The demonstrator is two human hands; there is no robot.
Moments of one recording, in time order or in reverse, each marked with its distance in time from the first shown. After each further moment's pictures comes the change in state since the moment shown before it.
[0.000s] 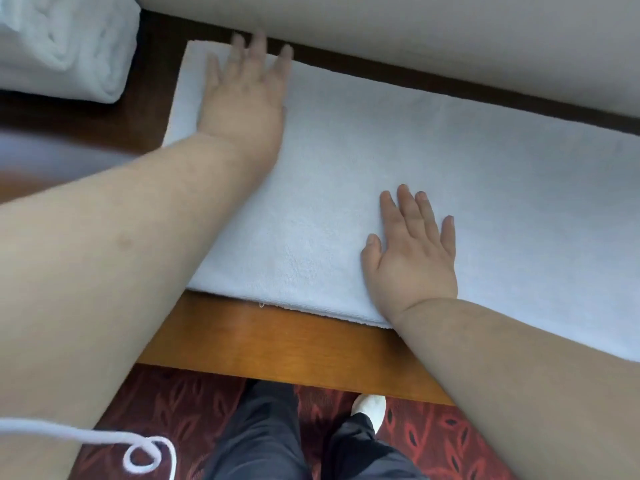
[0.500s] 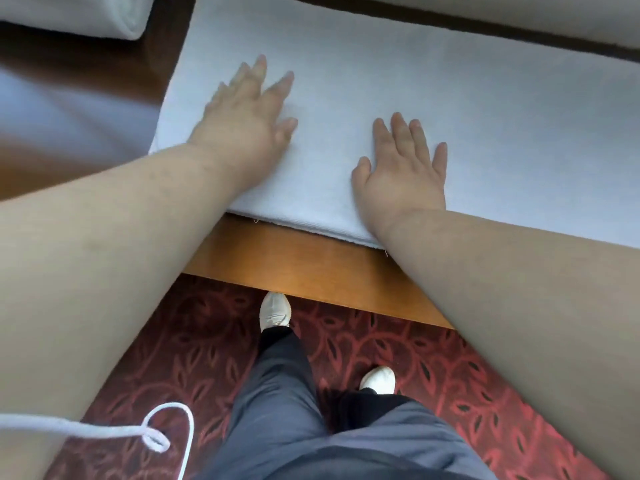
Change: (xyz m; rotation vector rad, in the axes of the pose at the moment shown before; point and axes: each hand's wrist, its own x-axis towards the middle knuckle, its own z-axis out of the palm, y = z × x) left_hand -0.115 0.019 -0.002 -0.097 -0.199 0.011; right_hand 0.002 0.004 0.001 0.047 0.003 -0.050
